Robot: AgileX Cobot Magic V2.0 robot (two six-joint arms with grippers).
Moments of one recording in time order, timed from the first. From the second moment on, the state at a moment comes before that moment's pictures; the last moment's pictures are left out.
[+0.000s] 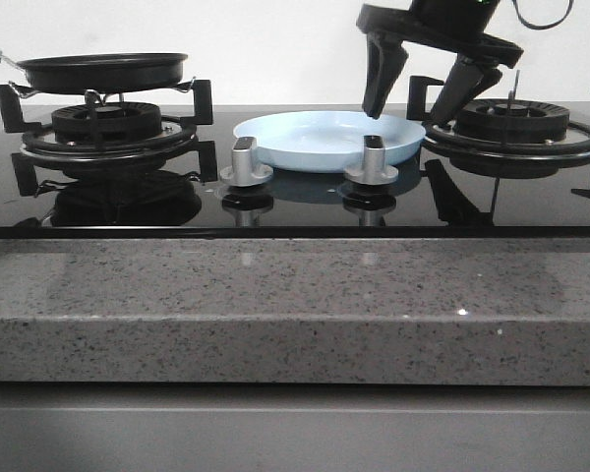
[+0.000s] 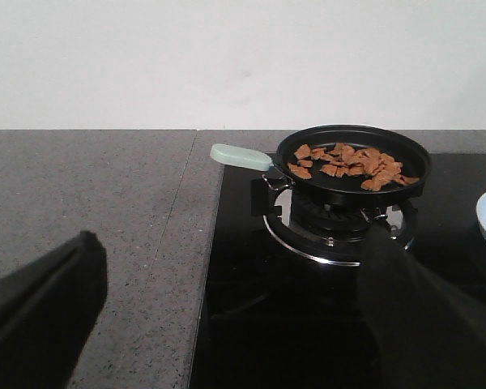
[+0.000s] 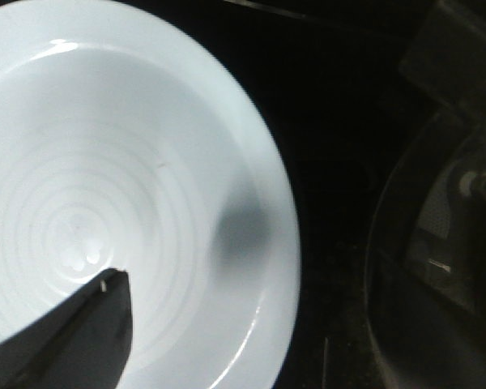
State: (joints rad) left arm 0.00 0.47 -0.61 0.03 0.39 -0.02; right arm 0.21 2.15 -2.12 0.27 1.19 -0.05
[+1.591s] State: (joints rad) left arm 0.00 0.47 -0.61 0.03 0.39 -0.02; right arm 0.23 2.12 -2.27 0.25 1.25 0.00
